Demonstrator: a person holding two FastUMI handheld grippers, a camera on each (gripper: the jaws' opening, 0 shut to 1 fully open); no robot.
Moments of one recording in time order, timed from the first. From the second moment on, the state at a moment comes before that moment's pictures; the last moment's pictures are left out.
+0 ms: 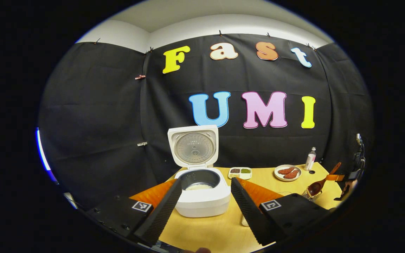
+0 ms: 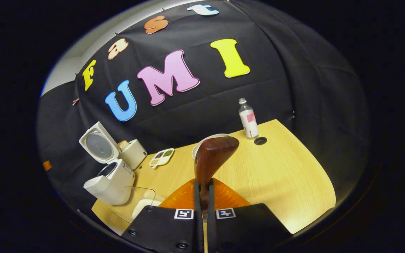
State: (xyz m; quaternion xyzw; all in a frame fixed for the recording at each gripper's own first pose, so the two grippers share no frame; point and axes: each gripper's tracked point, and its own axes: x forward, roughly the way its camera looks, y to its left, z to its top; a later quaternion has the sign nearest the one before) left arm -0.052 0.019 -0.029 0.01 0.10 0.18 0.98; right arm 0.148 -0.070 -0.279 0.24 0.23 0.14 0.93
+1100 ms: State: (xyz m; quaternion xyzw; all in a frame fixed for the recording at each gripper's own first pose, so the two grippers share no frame) left arm -0.031 0.099 -0.047 0.00 0.08 0.06 1.00; right arm 0.088 0.142 -0.263 0.01 0.27 0.15 0.95
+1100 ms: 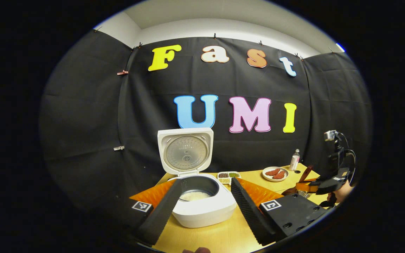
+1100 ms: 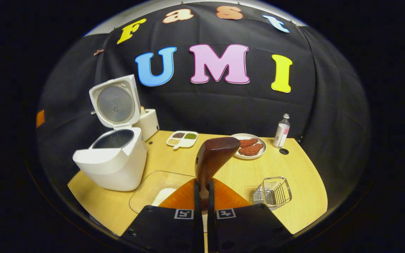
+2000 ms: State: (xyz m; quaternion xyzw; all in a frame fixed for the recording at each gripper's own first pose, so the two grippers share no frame) left arm -0.021 0.131 -0.068 -0.02 0.09 0.06 0.99; right arm 0.066 0.220 -0.313 0.14 0.37 0.14 0.91
